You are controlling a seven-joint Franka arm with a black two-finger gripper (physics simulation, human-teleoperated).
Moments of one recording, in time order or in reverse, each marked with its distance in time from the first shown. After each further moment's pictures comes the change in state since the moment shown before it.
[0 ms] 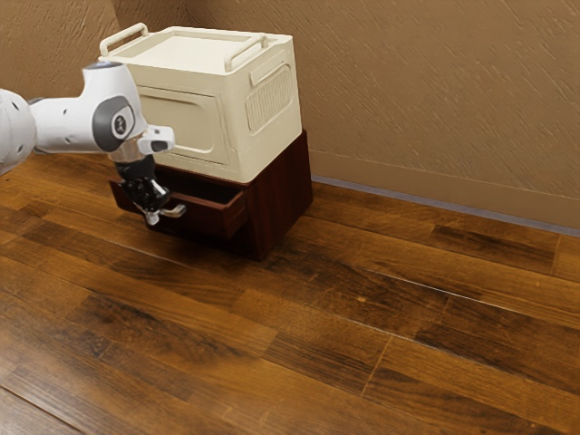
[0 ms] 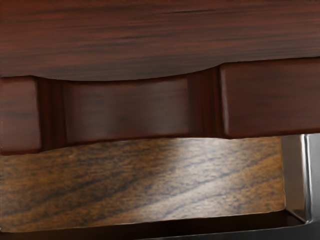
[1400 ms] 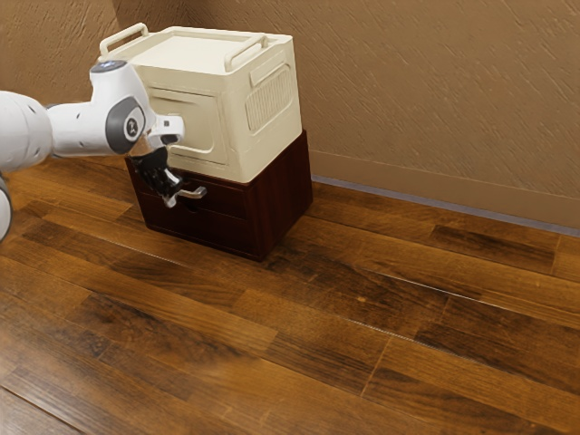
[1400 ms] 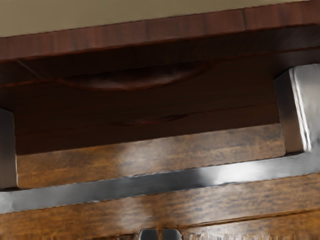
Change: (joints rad) arm 0.004 0.080 -0.012 0.076 -0.039 0.171 0.070
